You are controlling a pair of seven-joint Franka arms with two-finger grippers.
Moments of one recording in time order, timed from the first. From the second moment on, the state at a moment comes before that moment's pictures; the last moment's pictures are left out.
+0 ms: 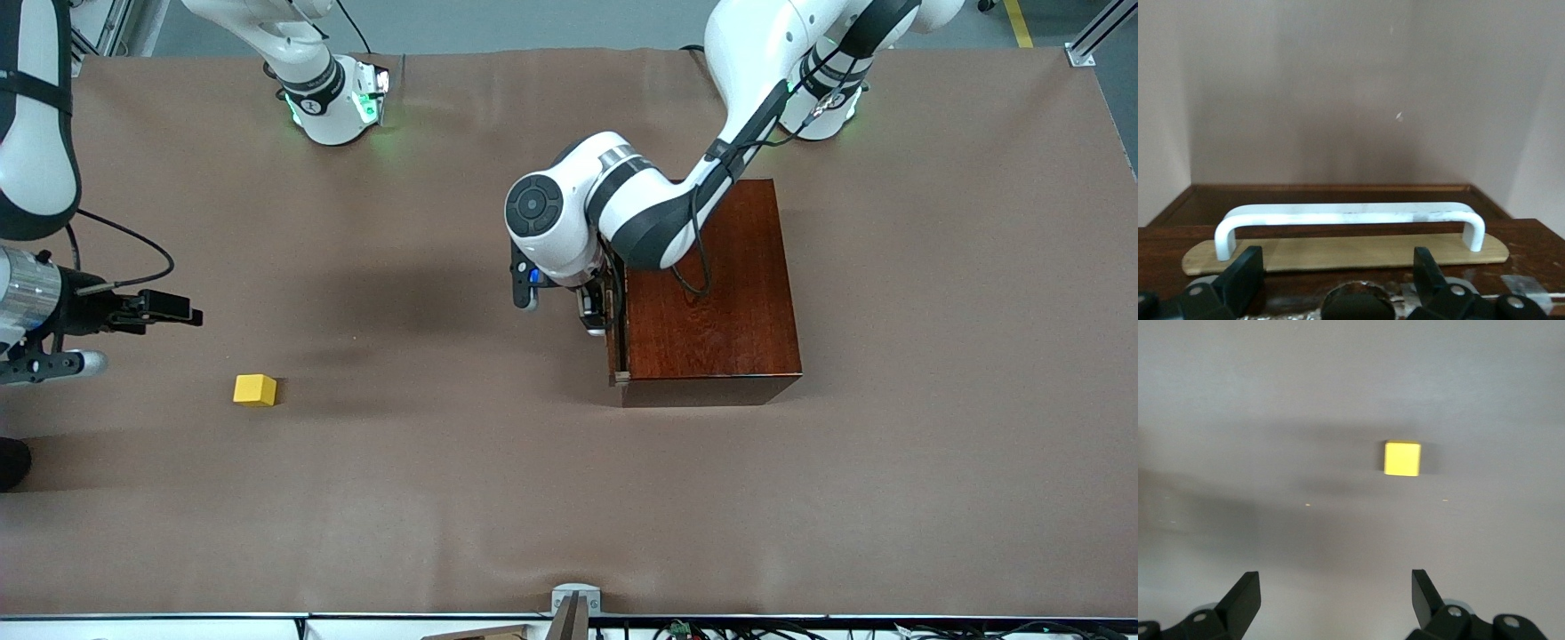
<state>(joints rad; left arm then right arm) -0.66 0.77 -0.23 -1.17 0.24 1.64 0.63 -0.01 0.24 -0.11 -1.58 0.15 1.67 -0.23</state>
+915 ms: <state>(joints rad) -0.64 0.63 -0.23 -1.16 0.21 1.77 0.13 0.00 0.06 -0.11 -1.66 0.06 1.64 -0.23</state>
